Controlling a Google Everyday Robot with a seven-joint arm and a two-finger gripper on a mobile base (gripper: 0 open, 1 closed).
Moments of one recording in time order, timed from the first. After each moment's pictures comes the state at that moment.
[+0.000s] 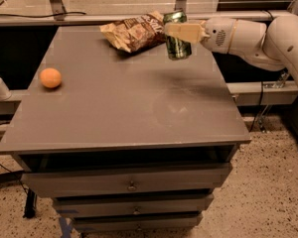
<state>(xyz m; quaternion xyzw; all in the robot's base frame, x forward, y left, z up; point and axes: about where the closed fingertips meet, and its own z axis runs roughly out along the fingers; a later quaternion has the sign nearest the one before) 0.692 -0.087 0.966 -0.29 0.65 0.45 0.54</state>
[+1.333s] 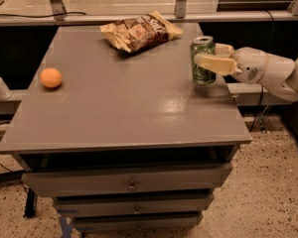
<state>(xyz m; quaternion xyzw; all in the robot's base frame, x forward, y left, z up) 0.635 -0.156 0.918 -0.37 0.55 0.48 0.58</state>
